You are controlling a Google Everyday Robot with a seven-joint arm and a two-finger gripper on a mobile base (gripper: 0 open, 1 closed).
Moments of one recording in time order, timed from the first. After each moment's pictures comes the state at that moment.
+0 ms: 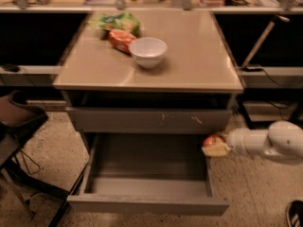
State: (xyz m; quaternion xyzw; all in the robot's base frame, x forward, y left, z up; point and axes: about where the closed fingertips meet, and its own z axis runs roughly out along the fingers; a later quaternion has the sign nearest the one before) arm 0.592 -0.241 0.557 -0.35 0.83 0.22 0.38
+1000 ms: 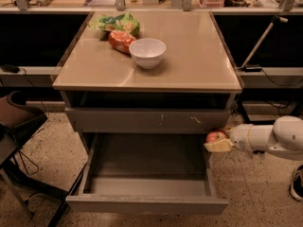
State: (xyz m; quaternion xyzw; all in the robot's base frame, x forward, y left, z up) arm 0.591 -0.253 0.581 -0.35 0.83 0.21 0.38
